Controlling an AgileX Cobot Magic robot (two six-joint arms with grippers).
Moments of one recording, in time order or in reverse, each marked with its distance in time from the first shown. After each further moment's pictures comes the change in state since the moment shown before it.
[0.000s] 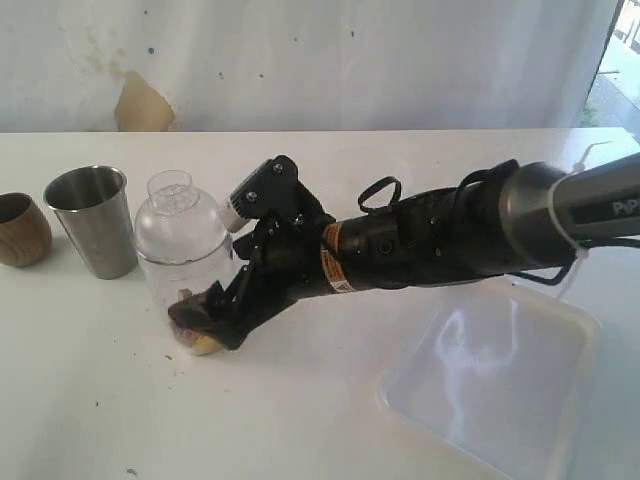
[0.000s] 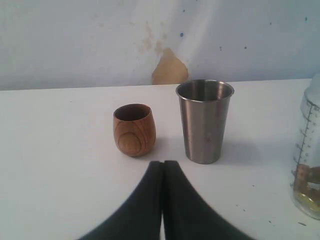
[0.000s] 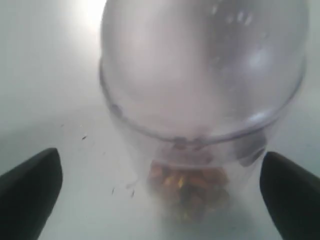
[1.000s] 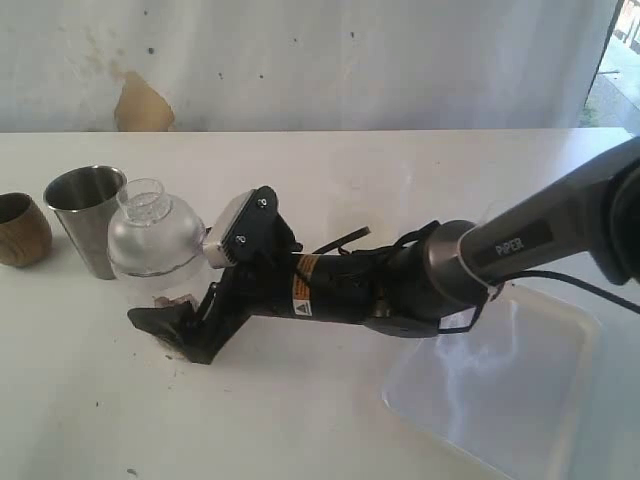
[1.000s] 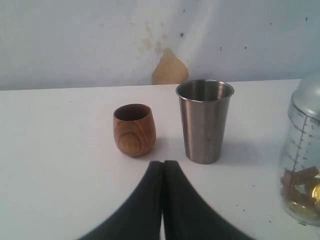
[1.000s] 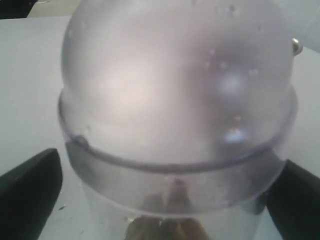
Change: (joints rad) left arm 0.000 0.000 0.000 0.000 0.000 0.000; right arm 0.039 0.232 -0.039 0.427 -0.354 -0.557
